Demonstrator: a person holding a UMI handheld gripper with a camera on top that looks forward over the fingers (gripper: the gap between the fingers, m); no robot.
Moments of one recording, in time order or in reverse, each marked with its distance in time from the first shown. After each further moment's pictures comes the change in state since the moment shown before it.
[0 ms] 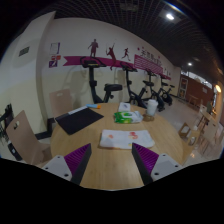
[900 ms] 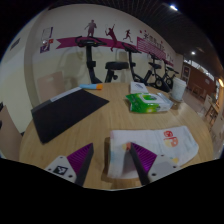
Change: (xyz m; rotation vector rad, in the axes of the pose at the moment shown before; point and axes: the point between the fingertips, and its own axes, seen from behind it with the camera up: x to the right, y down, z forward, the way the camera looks) arm -0.054 0.056 0.277 -0.156 0.001 0.026
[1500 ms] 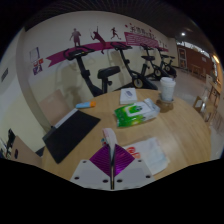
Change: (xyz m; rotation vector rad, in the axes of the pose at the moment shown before) arm 0.060 -0.079 -0.060 -0.030 -0.109 0.215
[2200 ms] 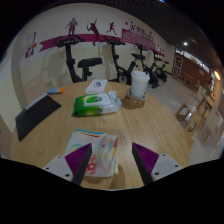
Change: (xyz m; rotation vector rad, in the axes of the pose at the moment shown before) arm 0.179 0.020 0.010 -0.059 0.183 -0.152
